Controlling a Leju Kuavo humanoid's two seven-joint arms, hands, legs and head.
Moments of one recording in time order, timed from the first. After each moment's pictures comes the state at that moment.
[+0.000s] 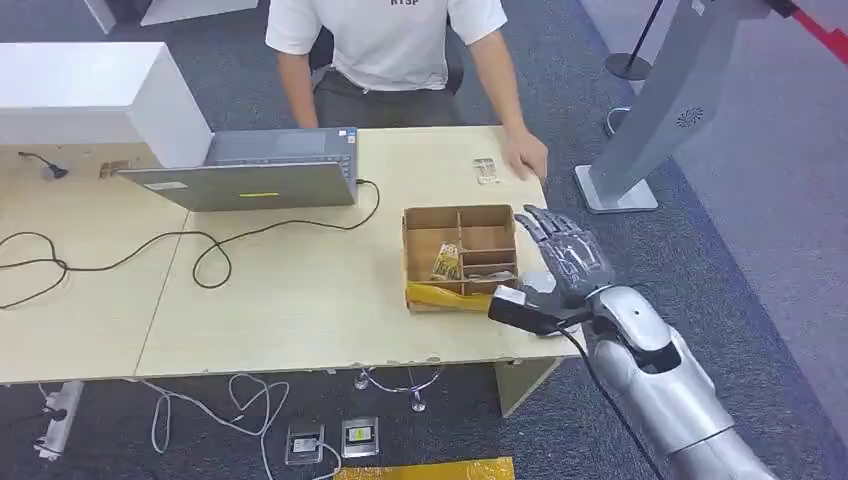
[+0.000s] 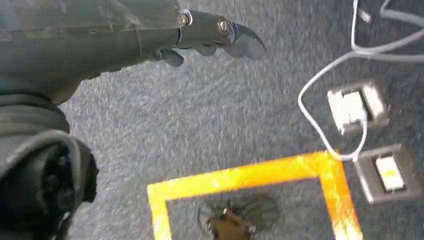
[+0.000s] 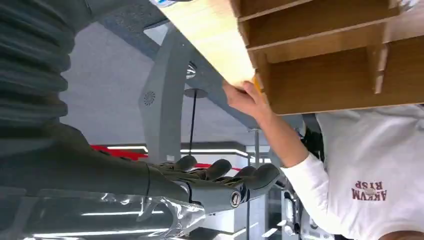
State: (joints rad) left arm -0.18 0.14 -1.16 -0.20 0.91 0.46 -0.23; right arm -0.37 -0.38 0.47 -1.37 0.98 0.02 -0.06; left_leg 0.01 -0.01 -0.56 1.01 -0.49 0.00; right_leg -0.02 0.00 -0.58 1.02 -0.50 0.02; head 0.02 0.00
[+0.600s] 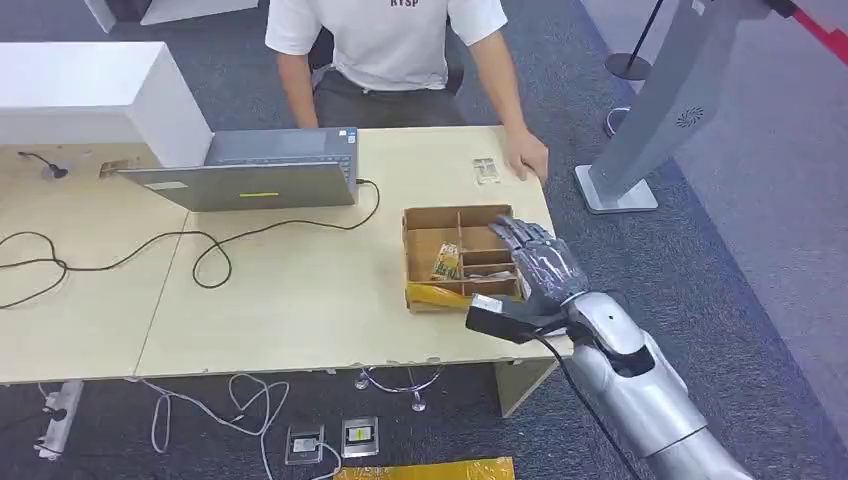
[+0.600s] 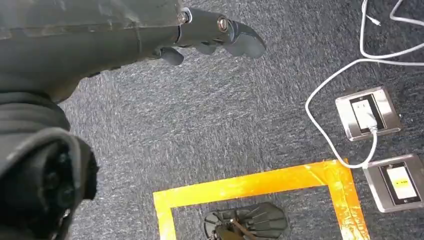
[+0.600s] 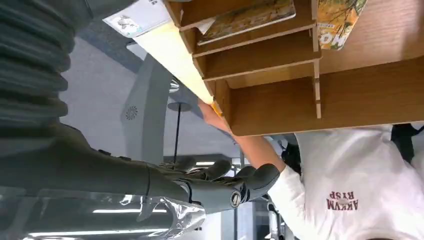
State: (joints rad) left arm -0.18 0.19 -1.16 -0.20 0.90 0.44 -0.23; right arm -0.38 -0.32 0.51 -1.34 0.97 0.02 -0.07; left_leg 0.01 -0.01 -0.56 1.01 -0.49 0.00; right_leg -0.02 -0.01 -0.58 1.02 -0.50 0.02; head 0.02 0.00
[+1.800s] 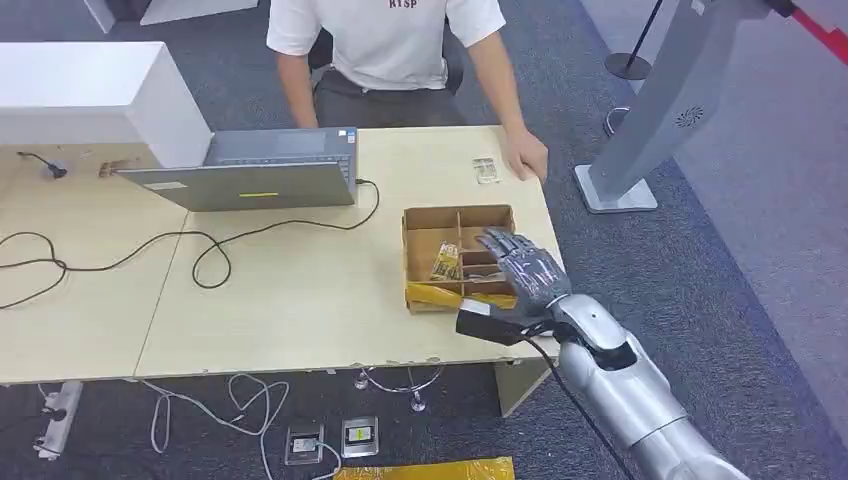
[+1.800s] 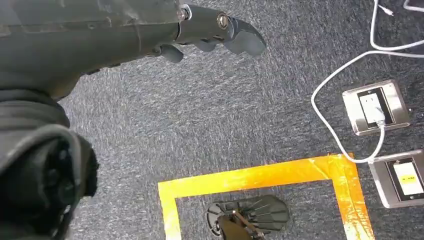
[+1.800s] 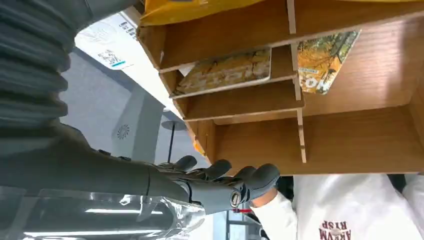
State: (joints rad) left arm -0.20 0.17 -1.16 -0.20 0.91 0.44 -0.17; right arm -0.43 -0.28 0.54 -1.19 0.95 0.02 -0.11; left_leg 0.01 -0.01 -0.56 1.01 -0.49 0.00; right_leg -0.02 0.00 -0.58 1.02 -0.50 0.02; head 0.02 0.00
